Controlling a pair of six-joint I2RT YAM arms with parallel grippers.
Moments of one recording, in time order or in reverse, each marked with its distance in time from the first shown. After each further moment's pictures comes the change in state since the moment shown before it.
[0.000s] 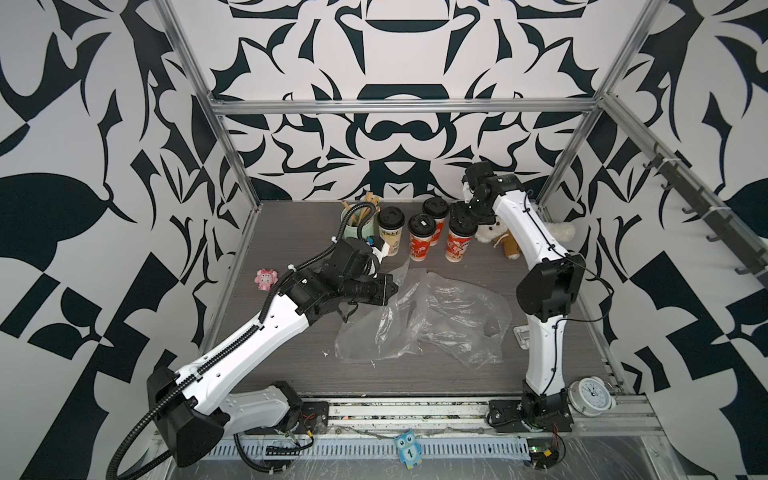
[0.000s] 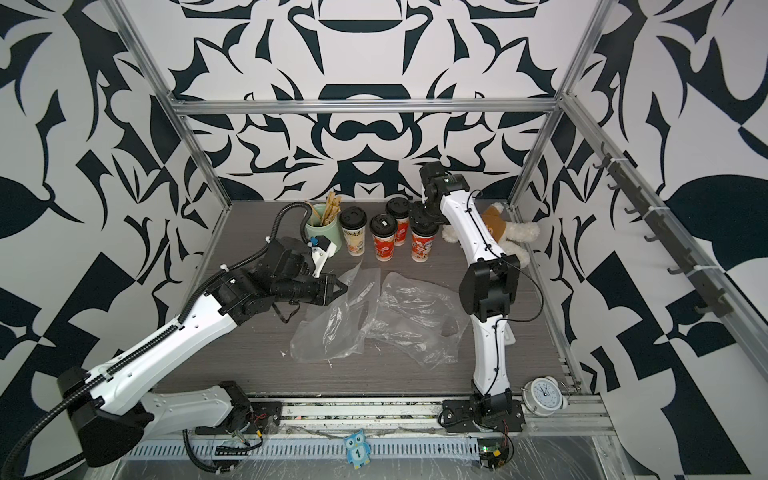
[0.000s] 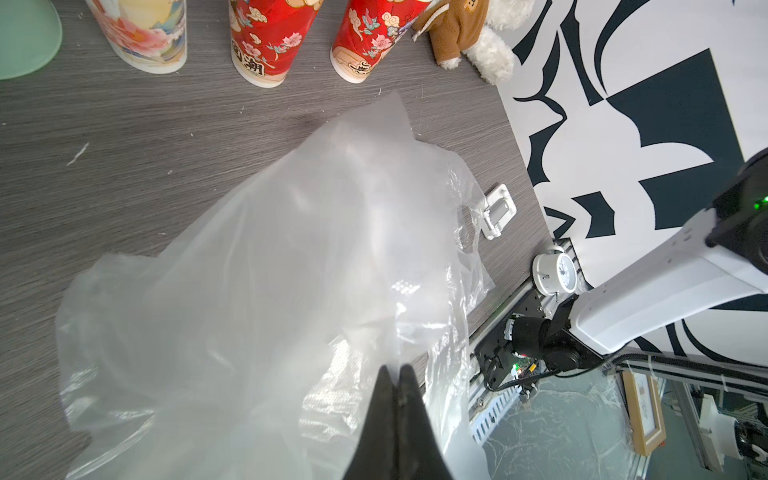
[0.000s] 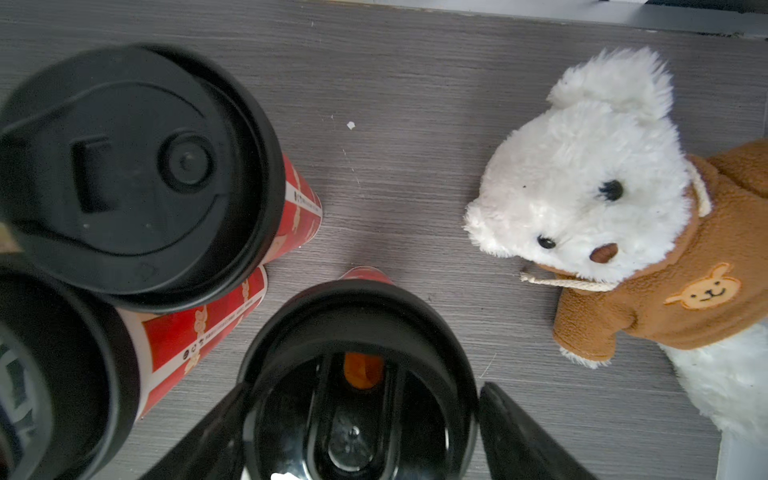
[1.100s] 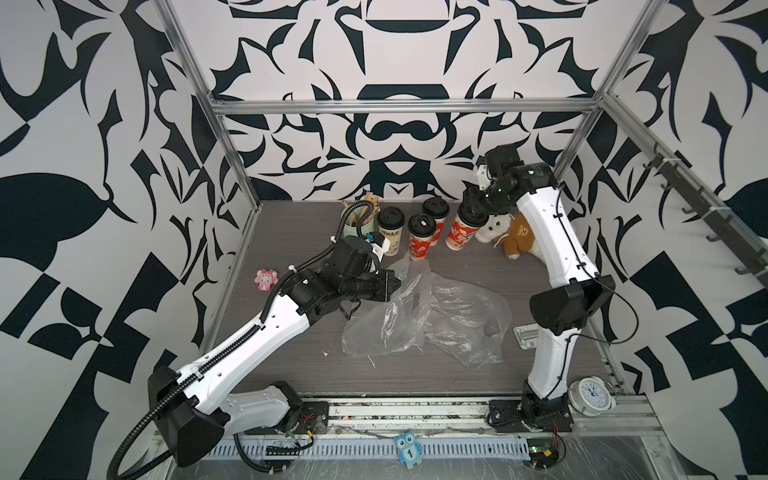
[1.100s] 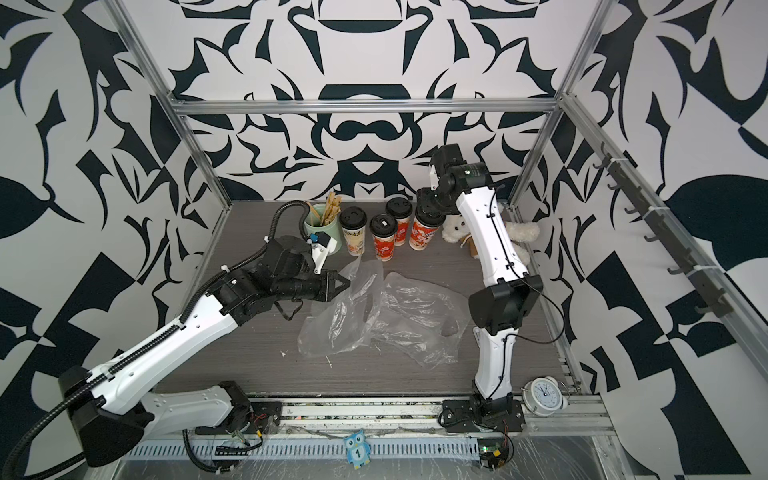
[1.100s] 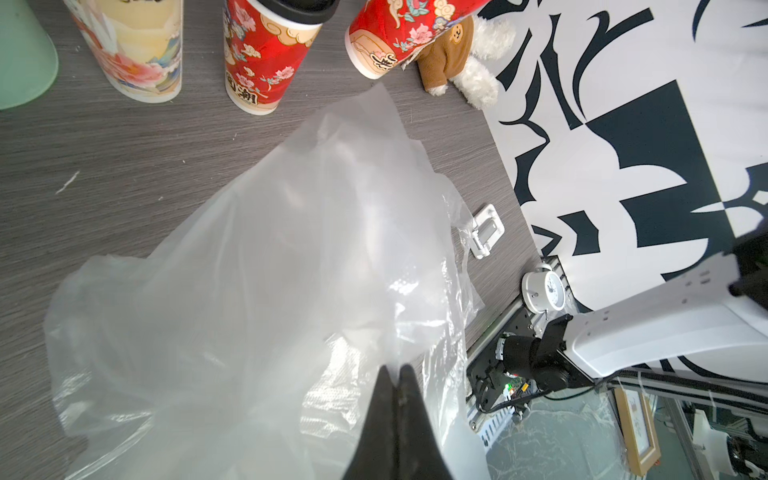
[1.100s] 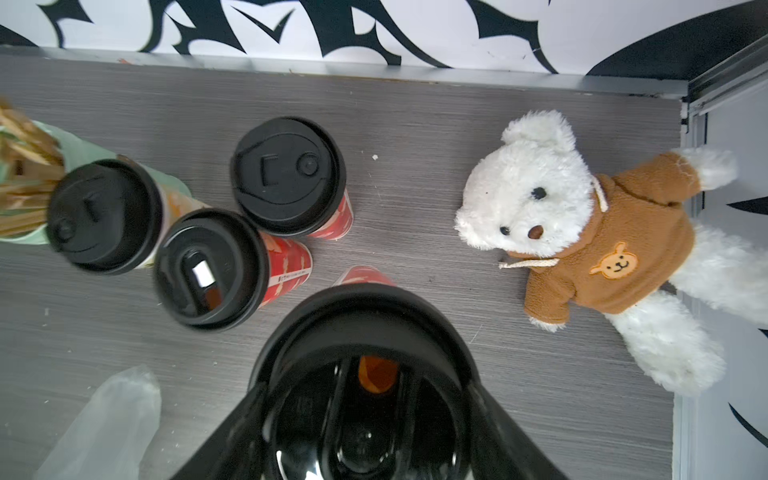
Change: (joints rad) left arm 0.002 0.005 -0.008 0.089 -0.008 -0.024; right arm 0.002 -0.193 0.095 -0.138 -0.062 0.000
